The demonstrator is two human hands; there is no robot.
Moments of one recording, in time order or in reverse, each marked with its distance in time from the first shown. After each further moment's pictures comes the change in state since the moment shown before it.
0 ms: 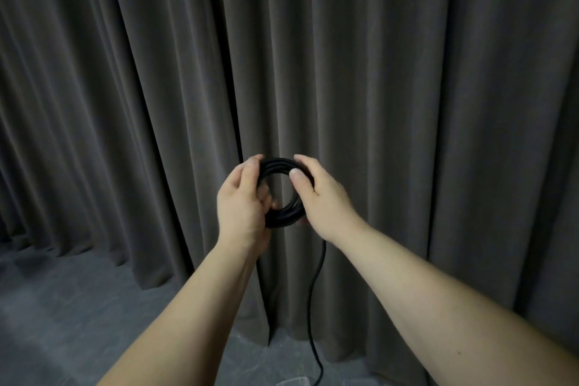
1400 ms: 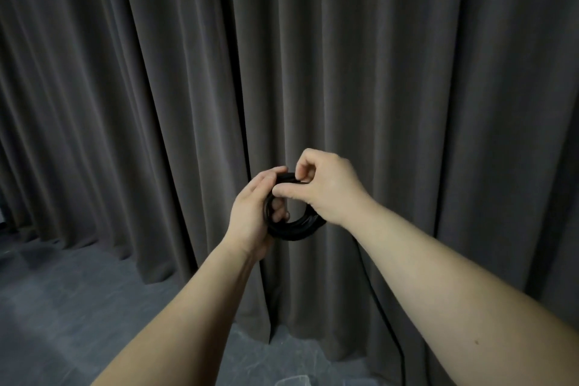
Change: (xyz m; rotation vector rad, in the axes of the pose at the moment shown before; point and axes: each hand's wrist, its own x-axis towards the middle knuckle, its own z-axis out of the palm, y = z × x) left_hand 0.005 -0.012 -0.024 0.072 -0.217 -0.185; right_hand 0.009 -0.029 -0.009 -0.241 -0.055 -0.084
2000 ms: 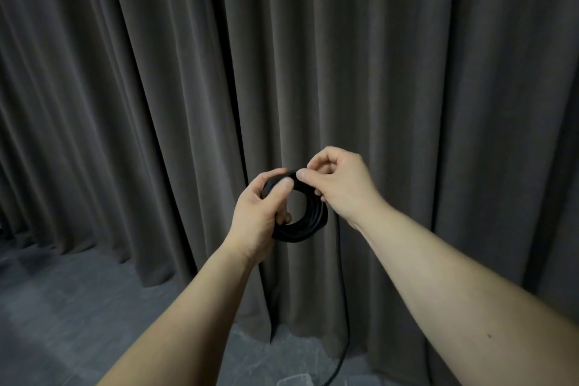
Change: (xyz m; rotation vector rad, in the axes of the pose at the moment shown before) left_hand -0.001 -0.008 0.008 0.118 -0.057 0.078; right_hand 0.006 0.029 -0.005 0.400 0.125 0.115
